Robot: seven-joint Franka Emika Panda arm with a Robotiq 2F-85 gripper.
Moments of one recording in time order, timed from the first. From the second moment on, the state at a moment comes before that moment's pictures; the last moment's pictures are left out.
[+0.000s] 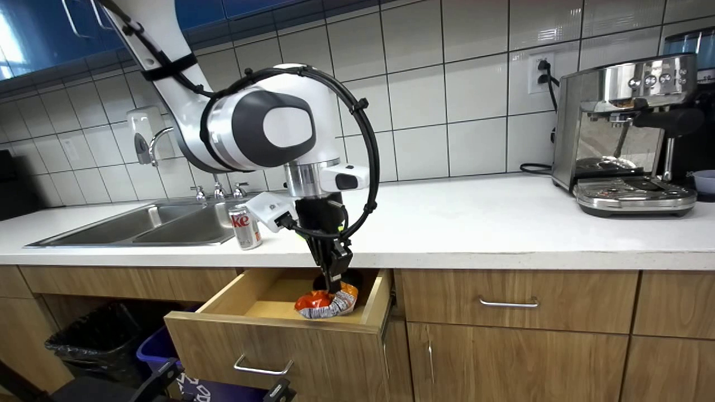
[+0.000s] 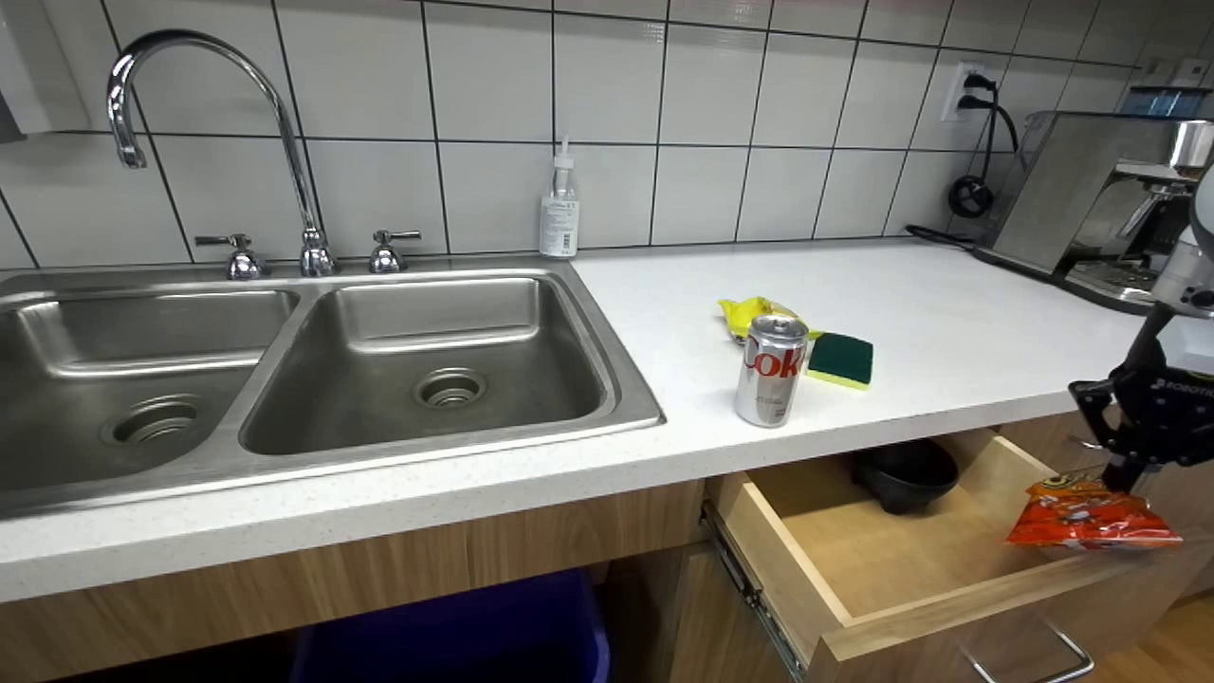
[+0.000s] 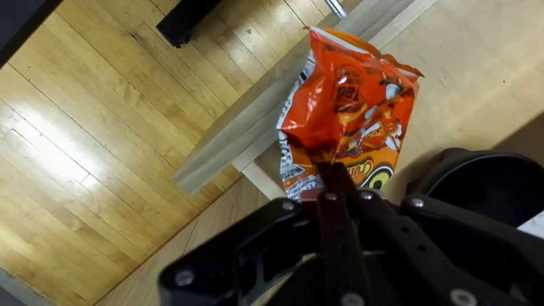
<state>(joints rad) -0.10 0.09 -0.20 -2.69 0.01 2.76 0.30</state>
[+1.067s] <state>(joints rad) -0.05 0.19 -0.20 -2.63 0.01 2.79 0.37</state>
